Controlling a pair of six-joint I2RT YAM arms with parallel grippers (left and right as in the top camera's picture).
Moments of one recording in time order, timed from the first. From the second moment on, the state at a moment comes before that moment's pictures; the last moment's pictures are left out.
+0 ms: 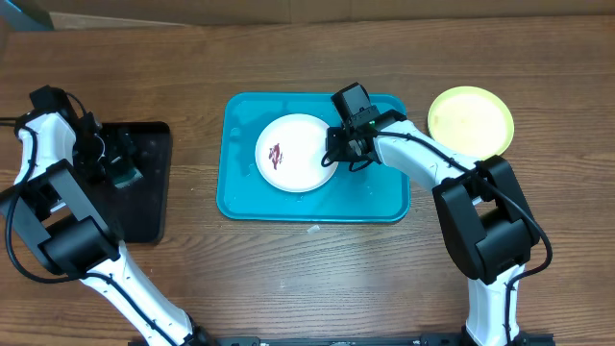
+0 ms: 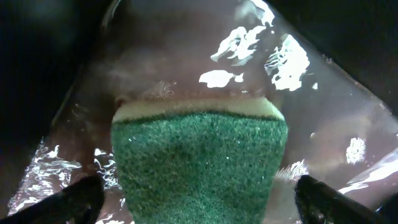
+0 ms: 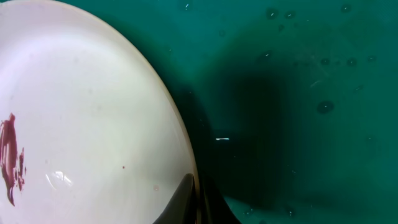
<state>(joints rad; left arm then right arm) 0.54 2.24 1.72 -0.95 0.12 -0.08 0.50 2.11 1.44 -0.50 -0.09 0.49</state>
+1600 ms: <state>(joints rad) 0.54 2.24 1.89 -1.12 0.12 -0.08 0.50 2.11 1.44 -0.50 -0.09 0.49</state>
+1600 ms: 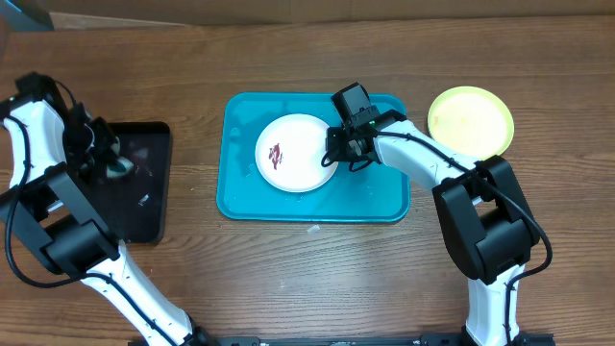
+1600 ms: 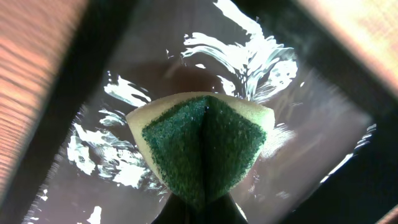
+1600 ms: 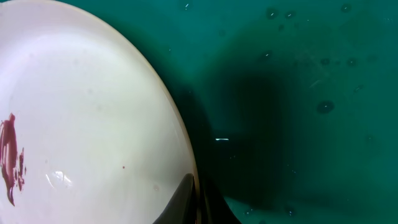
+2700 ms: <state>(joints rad) 0.54 2.21 1.91 -1.29 0.20 -0.08 0.50 2.11 1.44 -0.50 -0.09 0.49</state>
